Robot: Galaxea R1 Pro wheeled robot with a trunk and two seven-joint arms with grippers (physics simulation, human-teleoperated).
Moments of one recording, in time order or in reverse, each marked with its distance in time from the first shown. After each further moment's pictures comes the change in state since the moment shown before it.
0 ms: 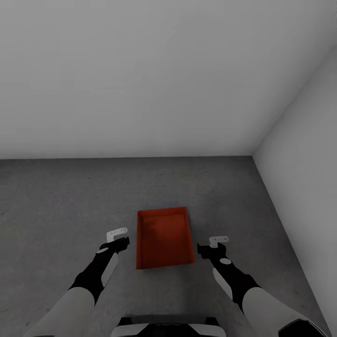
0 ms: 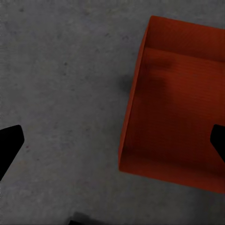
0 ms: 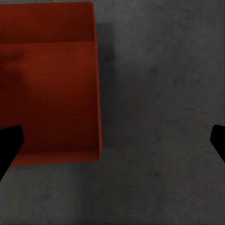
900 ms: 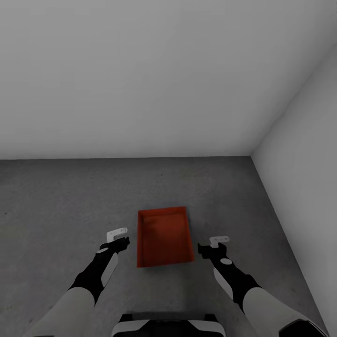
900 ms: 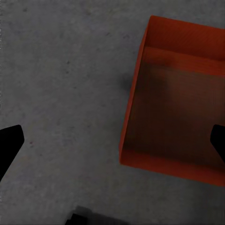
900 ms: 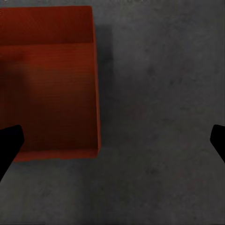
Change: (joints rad) left arm 0.000 0.000 0.000 0.000 0.000 0.001 0.000; right arm 0.000 -0.005 -0.002 0.003 0.001 -0.012 0.002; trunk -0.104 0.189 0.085
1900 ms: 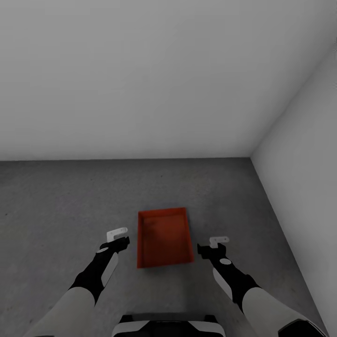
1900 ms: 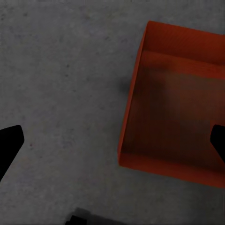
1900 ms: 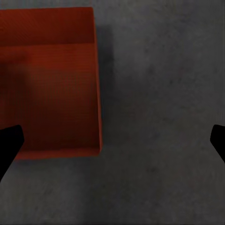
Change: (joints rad) left arm 0.000 -0.001 -0.001 -0.006 0.000 0.002 0.000; right arm 0.000 0.006 0.000 0.002 -0.003 0.008 -0.005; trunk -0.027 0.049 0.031
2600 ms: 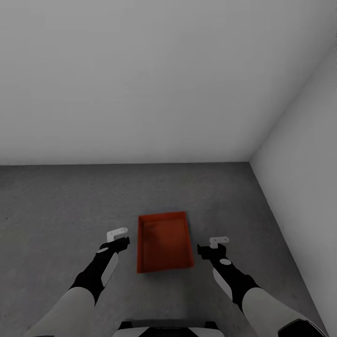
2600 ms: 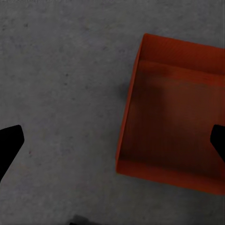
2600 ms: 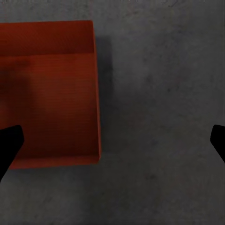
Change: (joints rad) left arm 0.000 0.000 -0.001 0.002 -0.001 0.002 0.000; right arm 0.000 0.000 0.000 0.004 0.000 0.000 -0.001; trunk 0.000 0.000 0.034
